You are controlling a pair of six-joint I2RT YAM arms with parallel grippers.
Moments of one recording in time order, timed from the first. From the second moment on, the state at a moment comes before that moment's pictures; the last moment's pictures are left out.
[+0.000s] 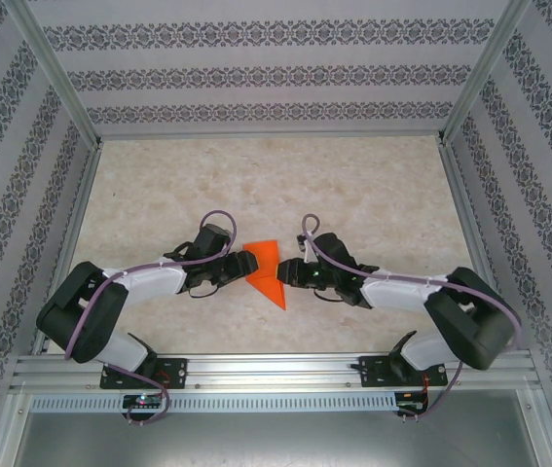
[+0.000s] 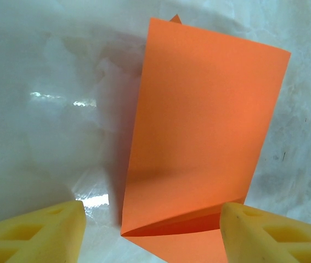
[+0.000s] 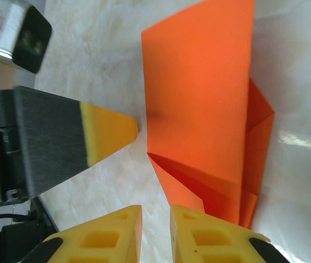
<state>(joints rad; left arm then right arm) -0.59 1.48 0.61 -0.03 0.29 -0.94 0.73 1.45 0.51 0.29 -0.38 0.82</state>
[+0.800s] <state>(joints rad) -0.59 1.54 0.62 0.03 0.38 -0.94 0.66 1.67 0.46 0.51 -0.45 0.88</state>
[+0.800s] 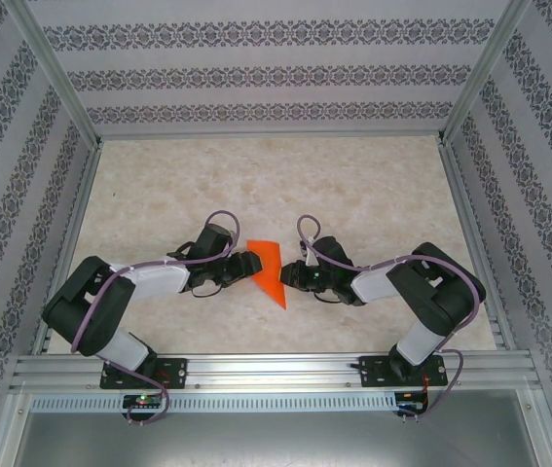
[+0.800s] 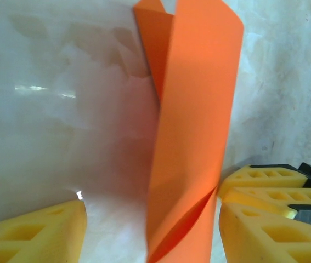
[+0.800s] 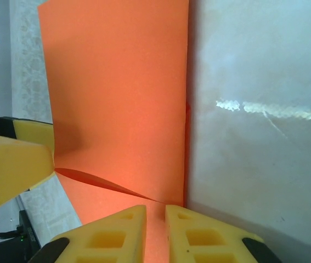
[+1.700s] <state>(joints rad) -0.61 1.63 0.68 0.15 0.47 -0.99 0.67 1.65 0.45 0.50 -0.44 0.87</state>
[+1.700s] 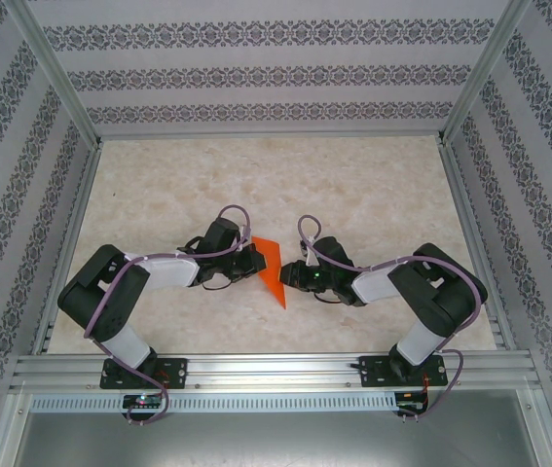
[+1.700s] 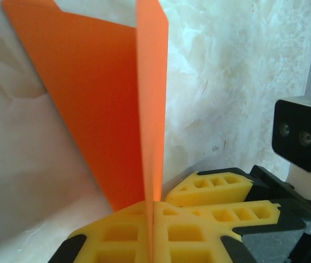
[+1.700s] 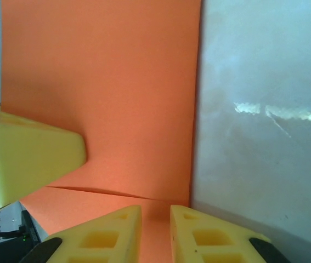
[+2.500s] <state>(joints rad) -0.61 1.61 0.70 0.13 0.43 -1.05 1.10 1.24 0.38 0.28 0.24 0.22</state>
